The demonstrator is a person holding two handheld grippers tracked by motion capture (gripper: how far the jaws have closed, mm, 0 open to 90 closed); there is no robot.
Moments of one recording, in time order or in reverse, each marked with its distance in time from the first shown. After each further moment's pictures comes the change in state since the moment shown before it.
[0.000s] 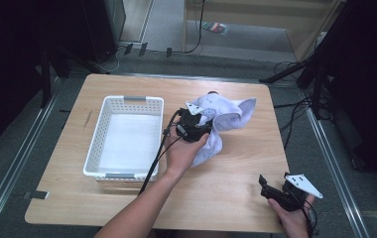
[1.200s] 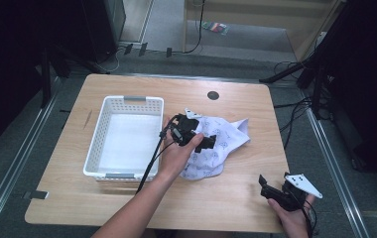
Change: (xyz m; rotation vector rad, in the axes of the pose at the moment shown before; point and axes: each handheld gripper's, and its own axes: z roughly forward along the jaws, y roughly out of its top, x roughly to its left) left arm 0.009 -0.011 -0.010 0.098 -0.092 0.029; right arm 0.000 0.000 0.000 0.002 -0.001 -0.002
